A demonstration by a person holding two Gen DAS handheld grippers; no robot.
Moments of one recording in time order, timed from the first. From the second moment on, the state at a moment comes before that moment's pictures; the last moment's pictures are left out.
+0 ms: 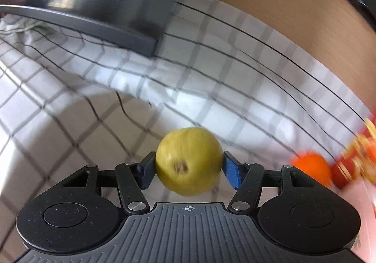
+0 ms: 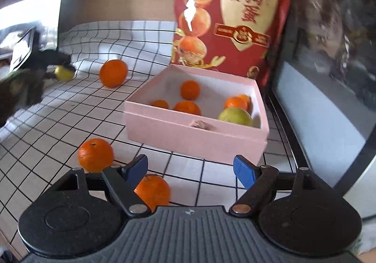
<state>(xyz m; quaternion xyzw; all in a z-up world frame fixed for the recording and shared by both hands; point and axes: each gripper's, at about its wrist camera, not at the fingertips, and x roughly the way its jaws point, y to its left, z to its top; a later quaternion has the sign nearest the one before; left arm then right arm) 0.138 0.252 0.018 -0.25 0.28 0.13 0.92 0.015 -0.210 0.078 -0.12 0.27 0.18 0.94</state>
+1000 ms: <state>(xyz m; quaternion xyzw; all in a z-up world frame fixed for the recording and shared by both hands) -0.025 0.109 0.006 -0.22 0.29 -0.12 0.92 0.005 -0.140 0.047 -0.20 0.28 0.25 0.90</state>
